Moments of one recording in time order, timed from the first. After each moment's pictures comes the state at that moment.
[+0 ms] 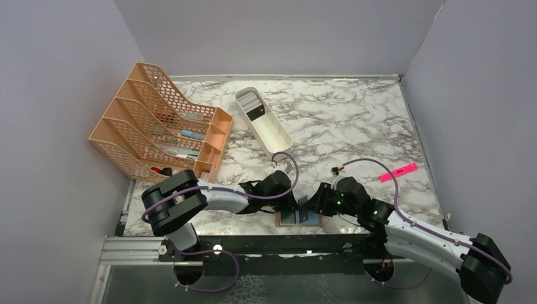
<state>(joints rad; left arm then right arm) -1.09 1.61 0.64 0.24 0.05 -0.99 0.82 0.74 0.21 -0.08 -0.11 0.96</state>
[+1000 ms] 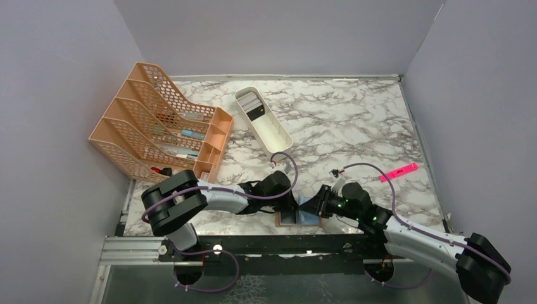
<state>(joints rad) -1.09 1.61 0.63 0.25 0.04 -1.01 0.82 0.74 0.08 0.22 -0.21 1.03</state>
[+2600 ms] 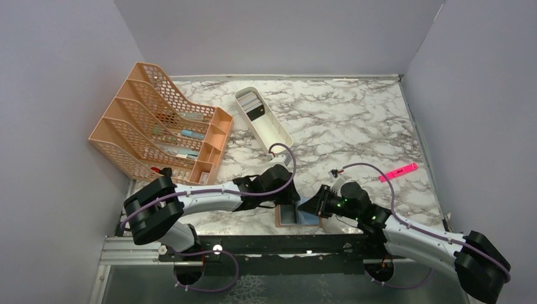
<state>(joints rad) -1.10 1.46 0.72 0.03 -0.07 -0.96 0.82 0.77 0.08 0.23 -0.20 1.06</state>
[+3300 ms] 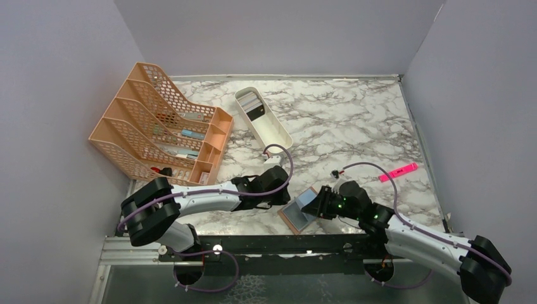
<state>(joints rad) -1.10 1.44 0.73 -0.10 -0.16 -0.94 0.82 0.72 0.12 0.03 -0.17 0.99</state>
